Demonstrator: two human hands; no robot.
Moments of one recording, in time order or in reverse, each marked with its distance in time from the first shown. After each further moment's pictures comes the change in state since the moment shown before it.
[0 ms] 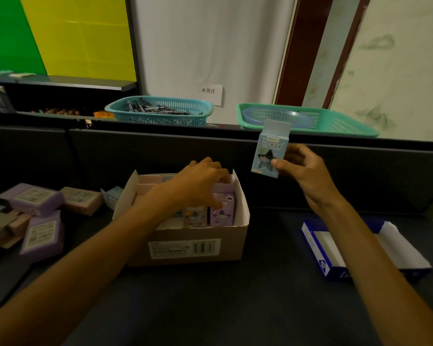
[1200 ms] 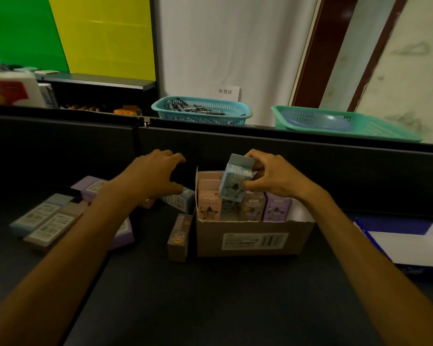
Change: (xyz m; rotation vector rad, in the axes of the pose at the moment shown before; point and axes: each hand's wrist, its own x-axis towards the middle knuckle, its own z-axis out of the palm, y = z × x) left_hand -0.142 -0.124 -0.039 0.057 -0.020 -0.429; right_hand 0.003 -0.033 0.156 -0.706 -0.469 -0.122
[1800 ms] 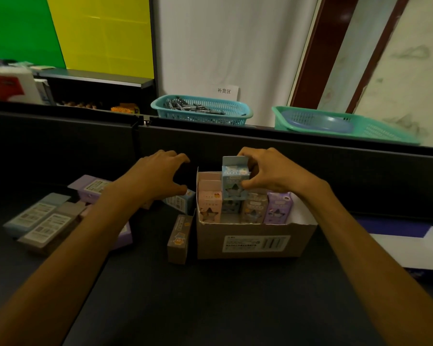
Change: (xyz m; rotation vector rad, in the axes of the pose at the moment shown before) left_hand 0.006 0.002 0.005 -0.030 0.002 0.016; right_hand 0.015 -0.016 -0.003 -0.199 -0.074 -0.031
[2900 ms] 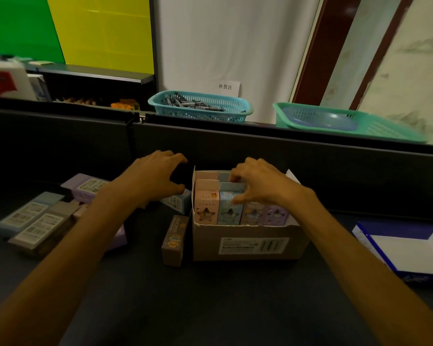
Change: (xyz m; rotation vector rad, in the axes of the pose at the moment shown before) left_hand 0.006 0.002 0.008 -0.044 0.010 -0.015; right_hand 0.013 0.018 0.034 -0.446 -0.066 -0.058
